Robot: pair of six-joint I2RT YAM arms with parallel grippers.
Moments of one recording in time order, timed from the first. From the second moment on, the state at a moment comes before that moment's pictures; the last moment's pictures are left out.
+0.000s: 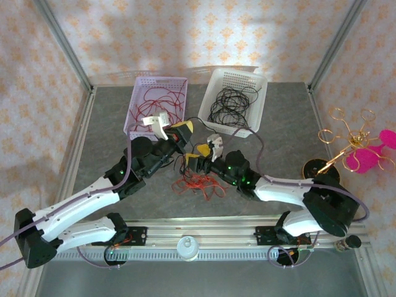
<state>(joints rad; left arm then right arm) -0.82 0.99 0.84 0.19 -0.23 -0.67 0.89 1.38 0.53 0.74 -0.05 0.41</state>
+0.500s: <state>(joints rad) -0.82 0.97 0.94 0.20 -0.18 -0.68 0.89 1.47 0.50 0.63 0.04 0.43</state>
